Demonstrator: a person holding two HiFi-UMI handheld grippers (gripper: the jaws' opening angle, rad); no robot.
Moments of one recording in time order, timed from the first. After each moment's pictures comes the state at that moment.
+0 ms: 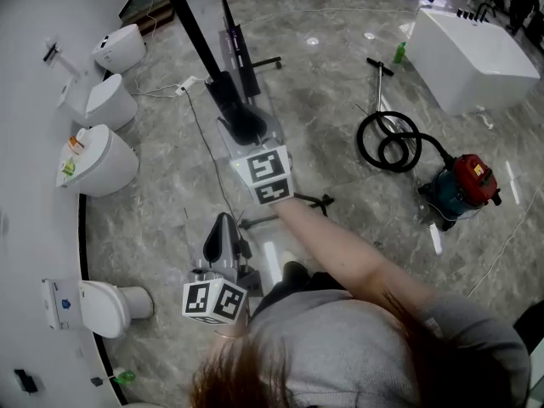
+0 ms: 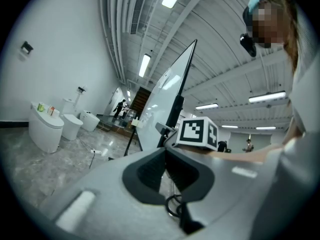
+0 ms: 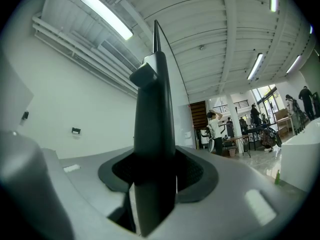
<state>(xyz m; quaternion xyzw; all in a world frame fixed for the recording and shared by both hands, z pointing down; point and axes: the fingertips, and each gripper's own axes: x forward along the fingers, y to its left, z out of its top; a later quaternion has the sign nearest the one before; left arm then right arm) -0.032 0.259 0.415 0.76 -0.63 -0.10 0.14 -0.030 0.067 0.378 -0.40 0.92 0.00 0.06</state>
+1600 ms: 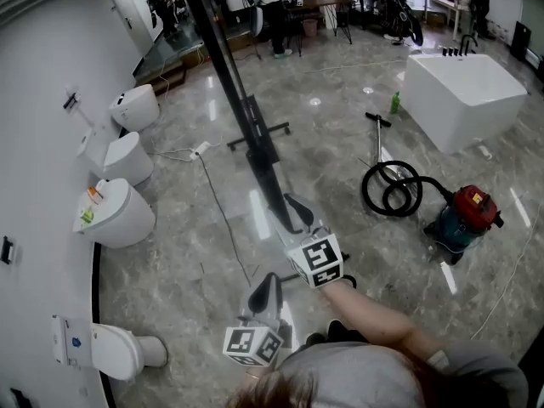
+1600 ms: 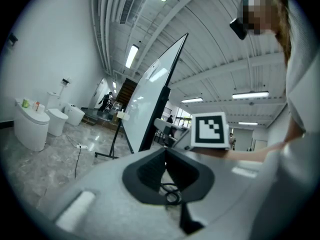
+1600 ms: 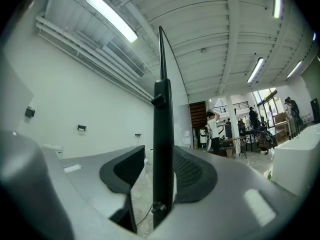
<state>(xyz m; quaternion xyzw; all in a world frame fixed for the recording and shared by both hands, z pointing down) 0.020 0.310 0.433 0.81 -0.56 -0.07 0.15 0.035 0.167 0.388 -0.40 0.92 0.01 0.05</state>
